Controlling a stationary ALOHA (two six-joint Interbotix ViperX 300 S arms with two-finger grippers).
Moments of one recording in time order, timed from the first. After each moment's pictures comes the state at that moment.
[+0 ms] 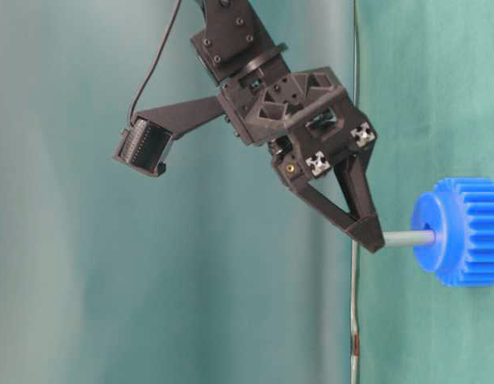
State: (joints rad) left arm -0.01 -0.97 1.18 0.01 -0.23 -0.01; right arm -0.10 0.16 0.63 0.02 -0.28 0.00
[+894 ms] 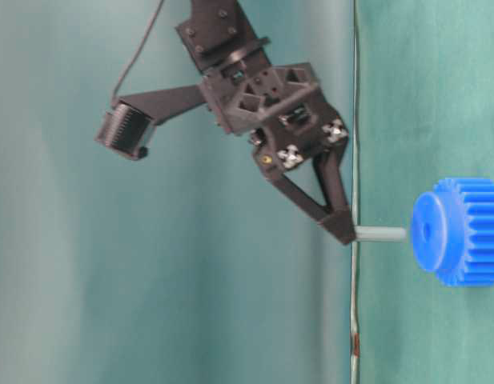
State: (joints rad) left arm -0.01 -0.97 1.18 0.01 -0.23 -0.01; right arm -0.13 0.13 0.66 0.03 -0.33 -0.01
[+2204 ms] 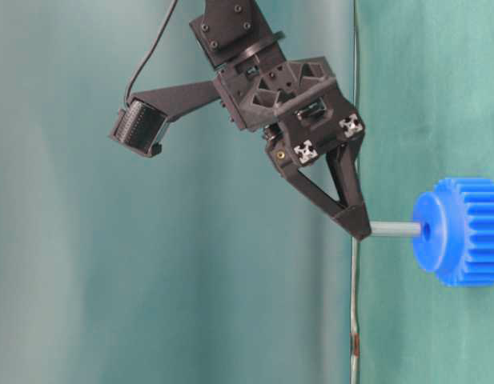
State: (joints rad) left arm -0.01 -0.97 1.18 0.01 -0.23 -0.01; right arm -0.12 0.13 0.67 0.05 -0.34 0.00
